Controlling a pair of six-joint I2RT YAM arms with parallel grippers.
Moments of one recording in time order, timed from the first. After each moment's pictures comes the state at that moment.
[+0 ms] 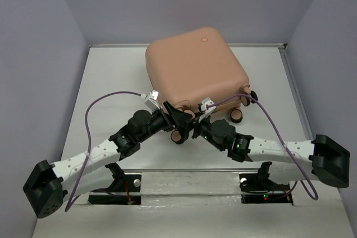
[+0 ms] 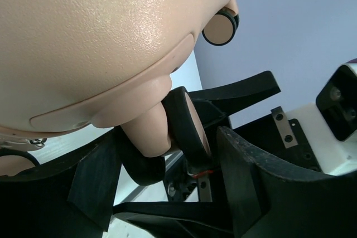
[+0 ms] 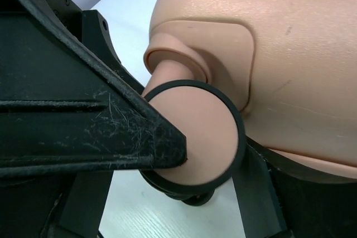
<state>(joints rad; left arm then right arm) -0.86 0.91 0.47 0.29 0.01 -1.09 1.15 1.18 0.56 0.51 0.40 0.33</state>
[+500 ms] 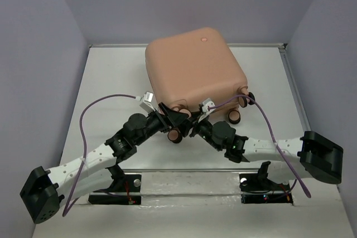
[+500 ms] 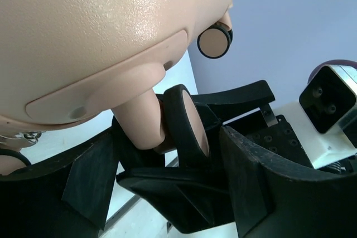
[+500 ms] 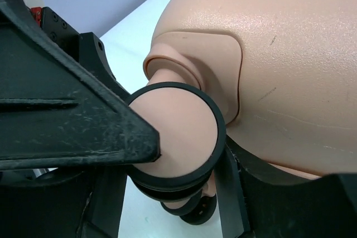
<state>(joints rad) -0.86 0.84 0.42 0.30 -0.04 -1.10 1.14 1.28 0.51 0.77 0.39 0.28</state>
